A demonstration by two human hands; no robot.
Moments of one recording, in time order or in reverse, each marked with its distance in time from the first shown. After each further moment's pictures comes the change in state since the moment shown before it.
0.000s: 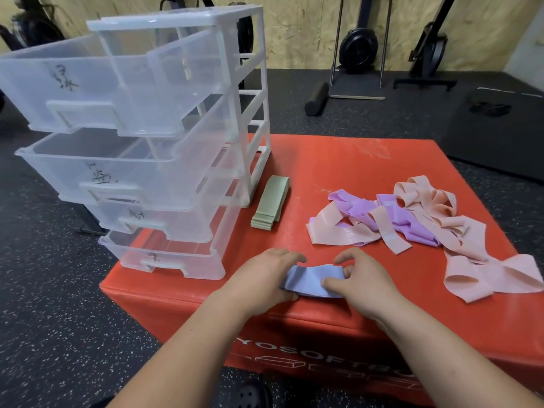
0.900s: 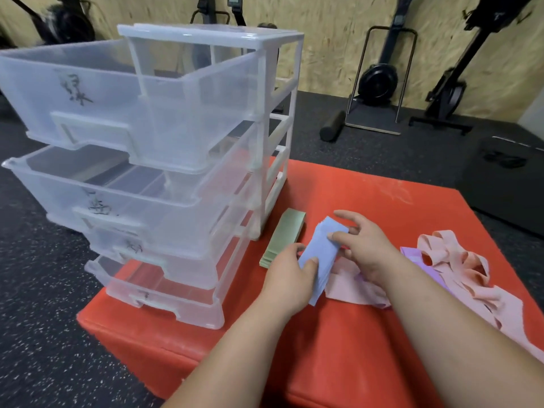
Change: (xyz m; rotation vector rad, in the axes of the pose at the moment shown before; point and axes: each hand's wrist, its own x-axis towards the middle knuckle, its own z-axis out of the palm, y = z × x) left_hand 0.093 -0.001 -0.019 -0.690 0.391 -0.514; right_hand 0.164 -0.086 -0.018 0.606 -0.113 -0.122
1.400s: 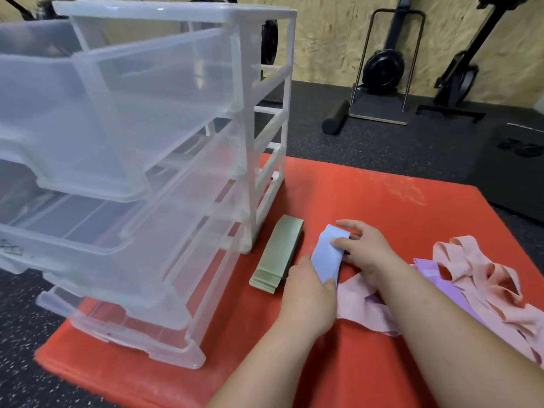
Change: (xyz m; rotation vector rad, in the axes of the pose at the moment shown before) left_hand 0.040 0.003 0.054 0.177 -0.019 -0.106; right_hand 0.081 0.040 -0.017 -0.037 0.069 0.087
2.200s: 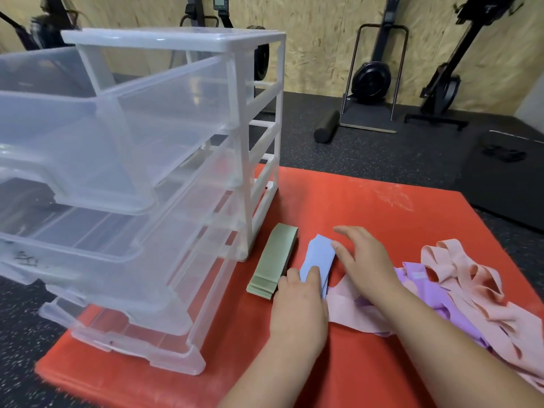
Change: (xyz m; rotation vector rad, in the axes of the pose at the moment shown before) left_hand -0.015 -0.018 0.011 0.385 0.133 0.269; right_hand -0.031 0.003 -0.018 -0.816 0.145 -0.556
